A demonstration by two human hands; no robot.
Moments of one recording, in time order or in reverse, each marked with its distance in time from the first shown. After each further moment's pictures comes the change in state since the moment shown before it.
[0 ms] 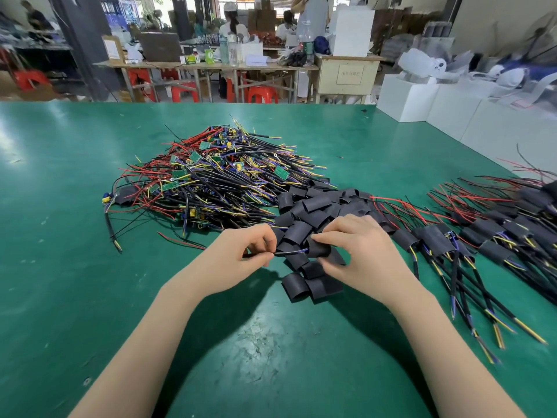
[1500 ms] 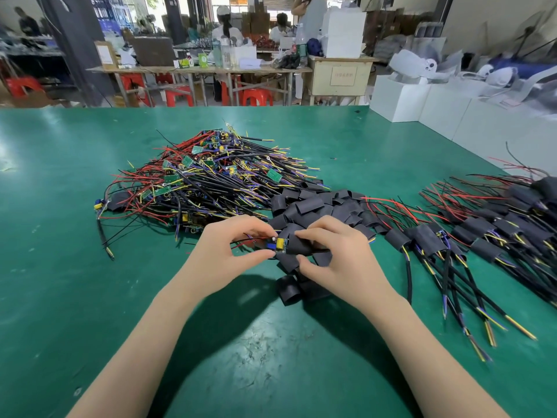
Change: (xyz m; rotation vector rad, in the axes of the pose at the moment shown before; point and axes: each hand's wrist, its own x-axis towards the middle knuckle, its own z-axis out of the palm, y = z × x) left_hand 0.005 0.001 0.000 -0.142 0.217 0.122; right_hand 0.002 -0.021 0.008 0.244 0.102 0.124
